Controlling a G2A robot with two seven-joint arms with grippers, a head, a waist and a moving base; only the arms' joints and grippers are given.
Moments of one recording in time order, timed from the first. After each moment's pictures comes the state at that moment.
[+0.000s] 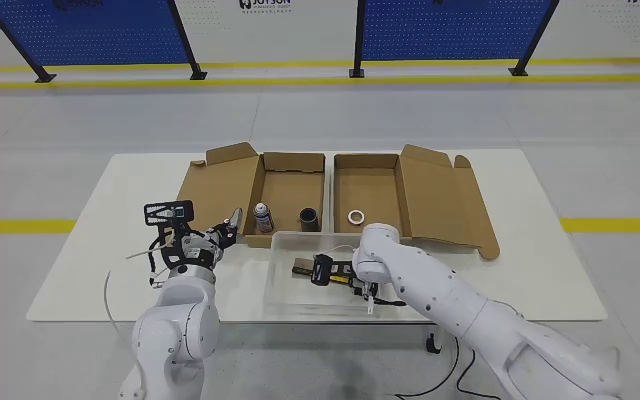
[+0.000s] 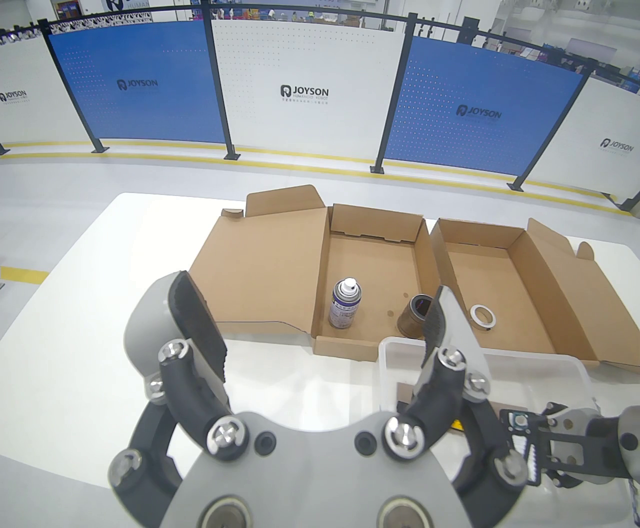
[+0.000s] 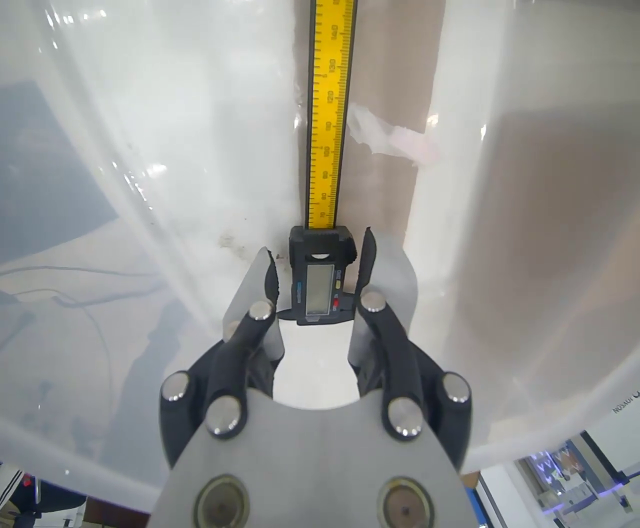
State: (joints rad) left arm 1.60 -1.43 -1.51 -2.15 1.44 0.24 -0.56; right arm -0.62 -1.34 0.41 -1.16 -0.99 -0.55 1.22
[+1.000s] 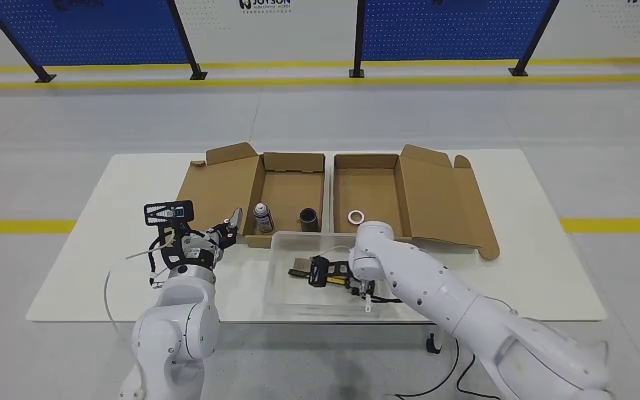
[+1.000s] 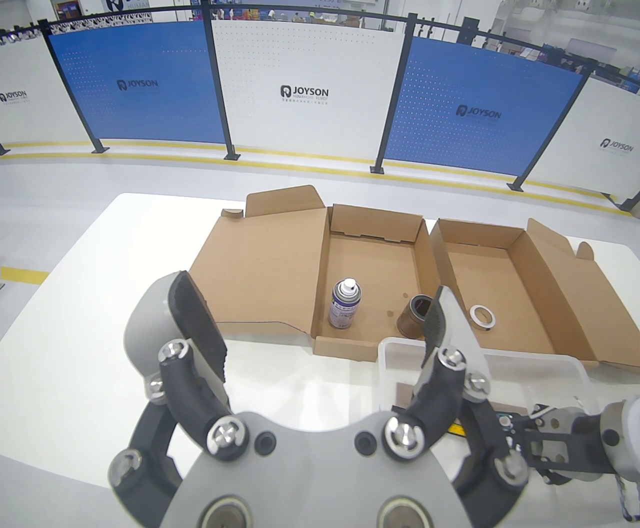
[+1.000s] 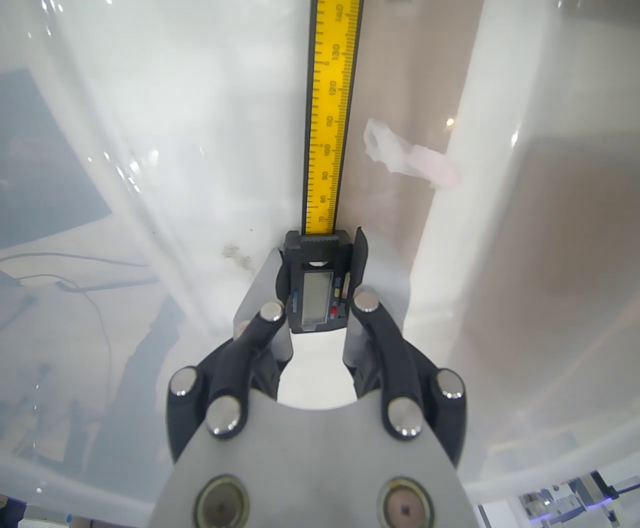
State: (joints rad) left arm 1.60 -1.43 -1.51 -2.15 1.44 0.24 -0.56; right arm -0.60 -1.39 0.40 -1.07 -0.97 -0.60 1.20
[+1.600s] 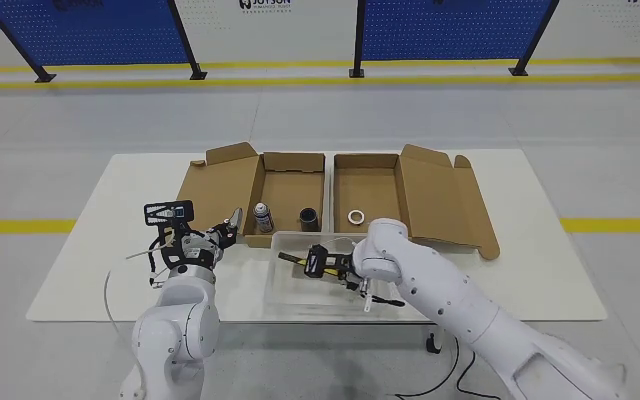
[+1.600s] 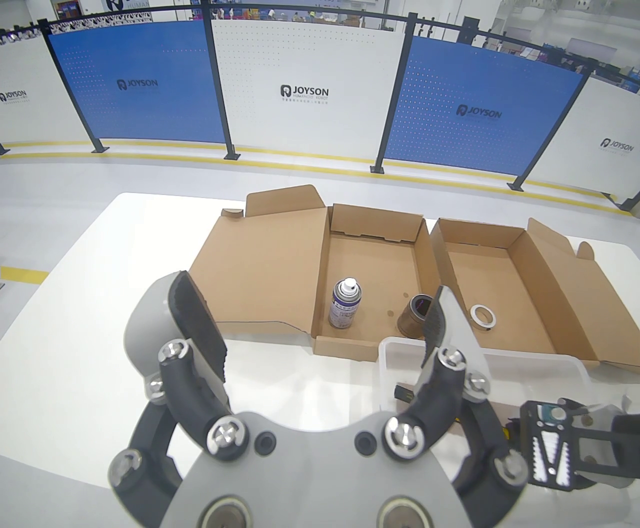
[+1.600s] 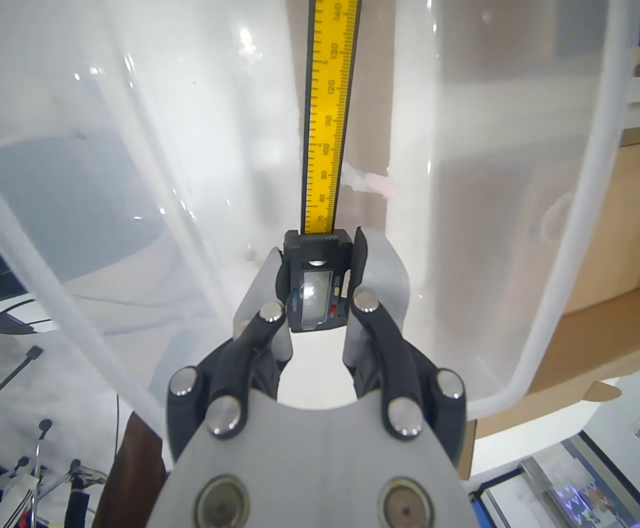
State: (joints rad) left arm 1.60 -1.43 -1.51 -2.15 1.44 0.24 -0.56; right arm -0.70 -1.30 0.56 -1.36 -0.99 -0.53 1.24
